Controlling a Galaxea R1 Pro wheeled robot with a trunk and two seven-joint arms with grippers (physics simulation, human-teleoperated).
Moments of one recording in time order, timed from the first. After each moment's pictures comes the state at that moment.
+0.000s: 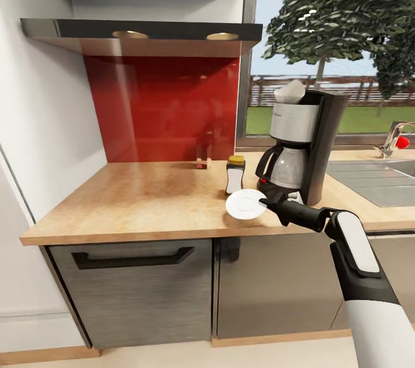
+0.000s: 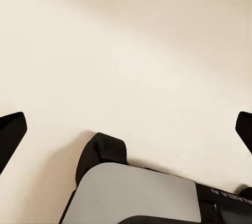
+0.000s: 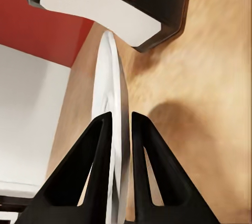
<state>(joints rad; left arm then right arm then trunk) -0.24 0.33 -0.21 -0.03 0.71 0.13 -0.46 -0.66 -0.11 -0.13 -1.37 -1.45 0.98 -0.40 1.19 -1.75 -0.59</state>
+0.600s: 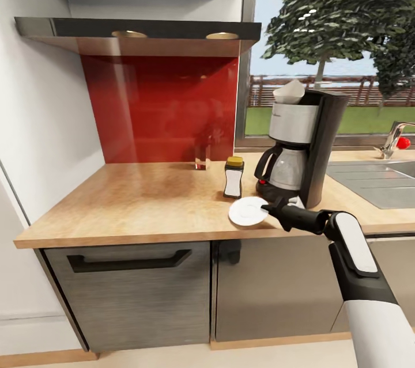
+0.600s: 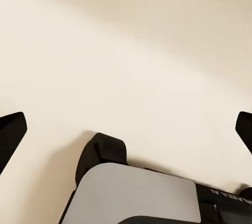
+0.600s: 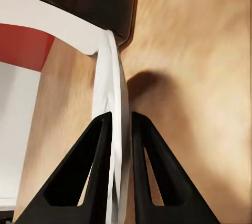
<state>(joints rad) -0.24 0.33 -0.21 -0.03 0.71 0.13 -0.46 -0.66 -0.11 -0.13 -1.35 -1.45 0.98 -0.51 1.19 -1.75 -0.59</state>
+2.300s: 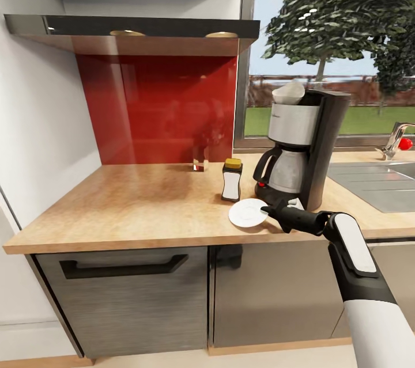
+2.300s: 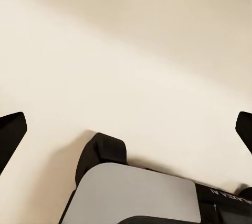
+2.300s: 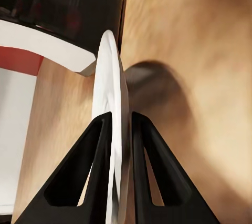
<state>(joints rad) -0.24 0.33 -0.21 -0.03 0.71 0.13 -0.46 -0.66 -0.11 -0.13 -1.33 -1.46 0.98 -0.51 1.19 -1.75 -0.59</state>
